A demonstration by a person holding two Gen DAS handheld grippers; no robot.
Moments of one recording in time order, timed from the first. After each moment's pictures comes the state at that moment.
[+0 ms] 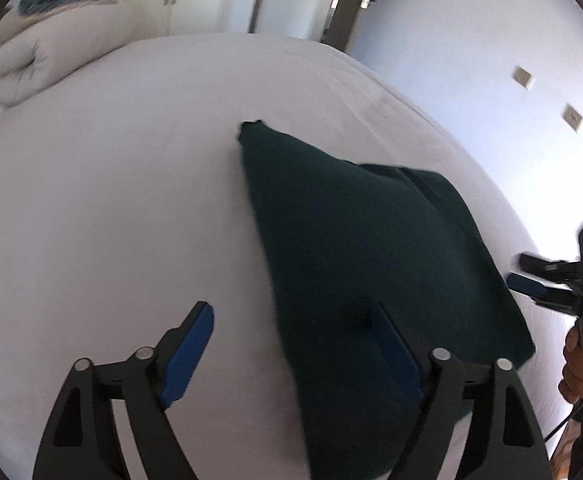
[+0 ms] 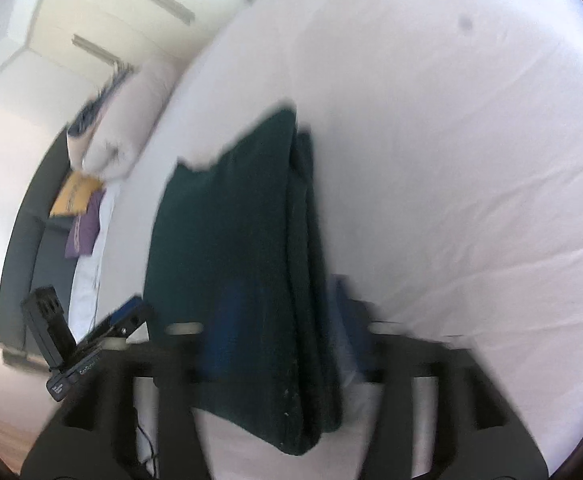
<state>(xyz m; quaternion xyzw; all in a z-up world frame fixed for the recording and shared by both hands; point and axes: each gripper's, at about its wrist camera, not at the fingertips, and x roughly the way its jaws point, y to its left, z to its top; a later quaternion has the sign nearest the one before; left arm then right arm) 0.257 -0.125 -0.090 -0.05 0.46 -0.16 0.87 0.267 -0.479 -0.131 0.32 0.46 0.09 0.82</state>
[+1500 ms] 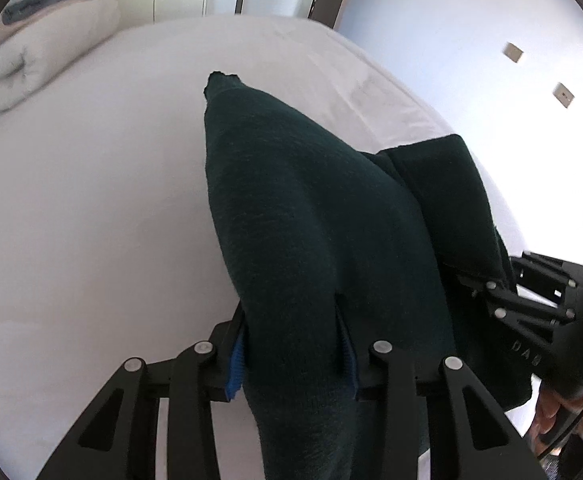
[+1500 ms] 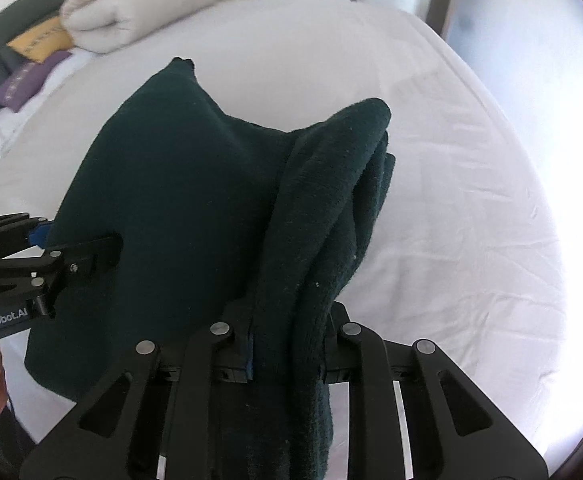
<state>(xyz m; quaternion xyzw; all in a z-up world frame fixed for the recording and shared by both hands) 0.215 -0.117 -0.035 0.00 0.50 -0.18 0.85 0.265 -0.255 -0.067 -0.03 0.50 0.05 0.86</state>
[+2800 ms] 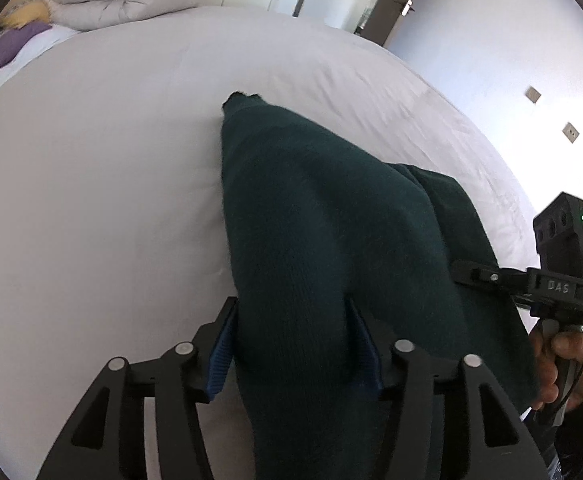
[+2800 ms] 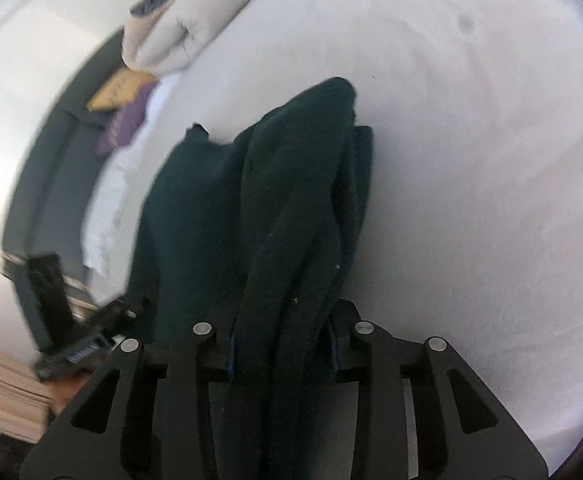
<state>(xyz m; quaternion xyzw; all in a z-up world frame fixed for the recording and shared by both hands) 0.048 0.110 -0.115 -0.10 0.48 -0.14 0.86 0.172 -0.133 -0.214 0.27 0.52 0.23 0.78</state>
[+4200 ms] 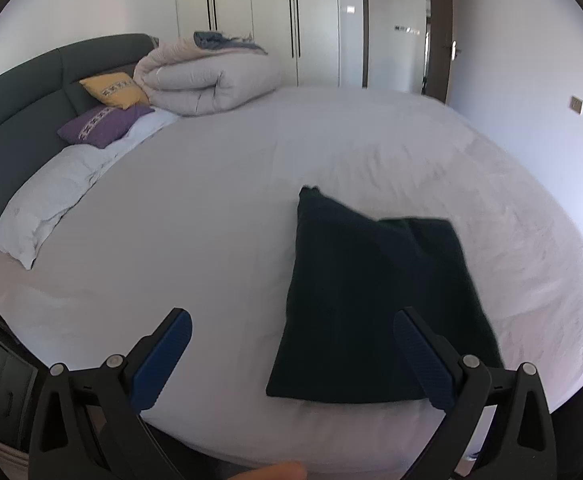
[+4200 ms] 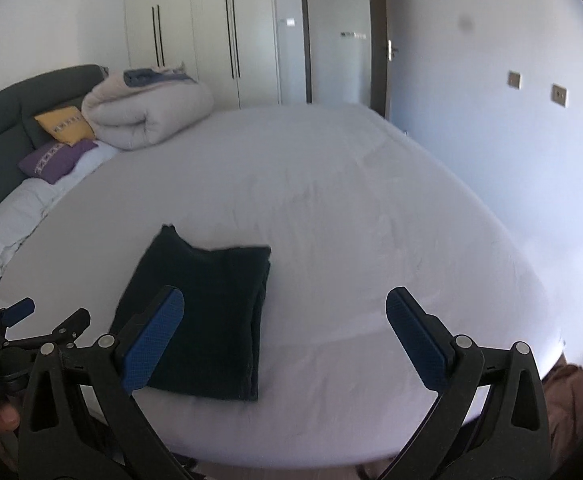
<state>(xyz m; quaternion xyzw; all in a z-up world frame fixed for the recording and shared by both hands) -0.080 0.082 0.006 0.01 0.38 0.05 0.93 -0.057 -0.104 0.037 0.02 0.32 -0.03 0.95</state>
